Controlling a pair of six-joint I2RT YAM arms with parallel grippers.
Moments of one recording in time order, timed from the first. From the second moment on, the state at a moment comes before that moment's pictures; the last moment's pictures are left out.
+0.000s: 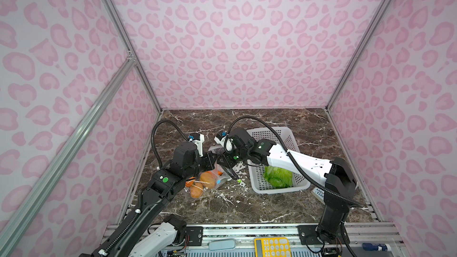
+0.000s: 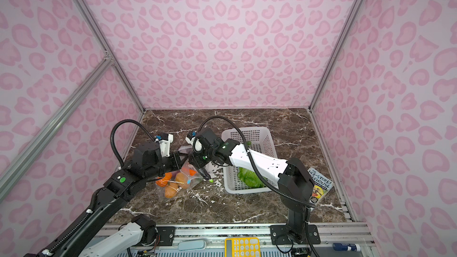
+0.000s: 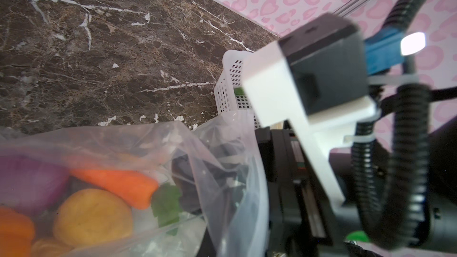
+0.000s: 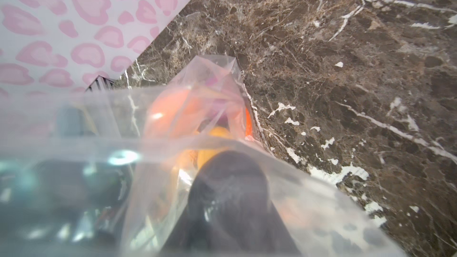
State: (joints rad) left arm -0.50 0.86 0.86 -0.58 0.16 -0.68; right arm 0.92 1.80 1.51 -0.47 -0.27 0.29
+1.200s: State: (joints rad) left arm -0.50 0.89 0.88 -0.57 0.12 -0.82; right arm 0.99 1.58 0.91 0.71 -0.03 0.28
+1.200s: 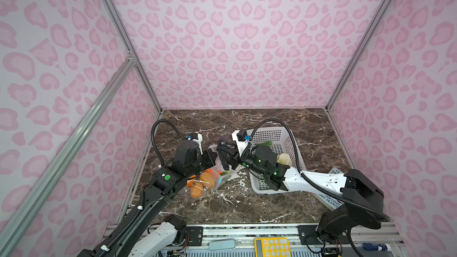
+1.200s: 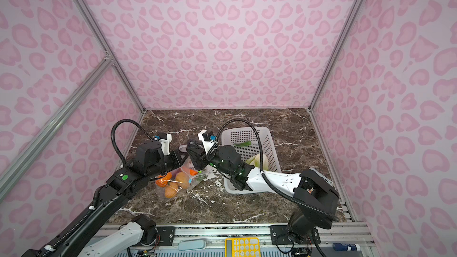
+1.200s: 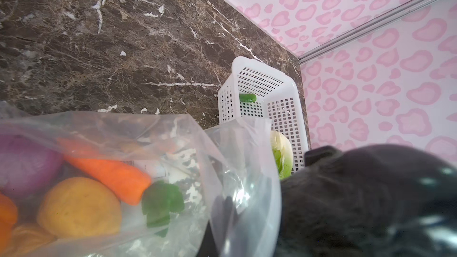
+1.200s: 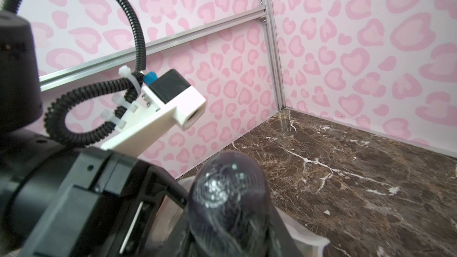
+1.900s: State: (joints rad) left arm -0.49 0.87 0.89 -0.57 0.11 -0.82; right arm 1.05 1.63 0.79 0.87 0.07 0.23
